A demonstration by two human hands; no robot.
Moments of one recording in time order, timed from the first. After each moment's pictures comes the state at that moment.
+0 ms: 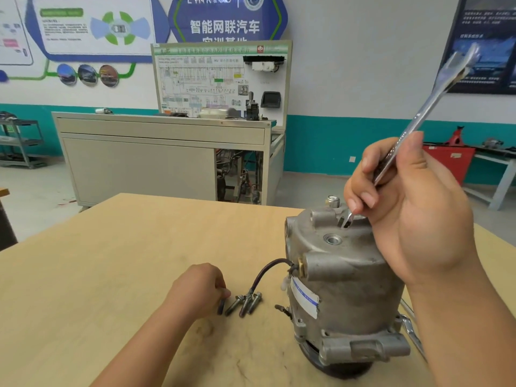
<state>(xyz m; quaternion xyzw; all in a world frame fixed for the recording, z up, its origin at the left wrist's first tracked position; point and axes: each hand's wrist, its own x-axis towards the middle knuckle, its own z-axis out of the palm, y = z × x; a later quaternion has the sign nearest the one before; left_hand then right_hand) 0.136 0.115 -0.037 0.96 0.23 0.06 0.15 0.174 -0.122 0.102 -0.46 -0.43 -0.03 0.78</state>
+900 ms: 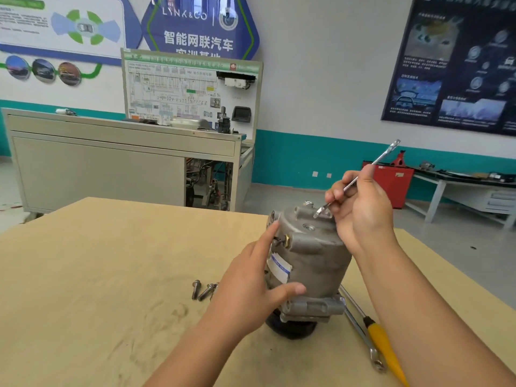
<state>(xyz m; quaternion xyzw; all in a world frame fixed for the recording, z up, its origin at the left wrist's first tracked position) 0.089 -0.019 0.007 0.88 -0.07 0.29 0.37 0.182 -0.152 0.108 -0.46 -0.23 -0.06 0.85</state>
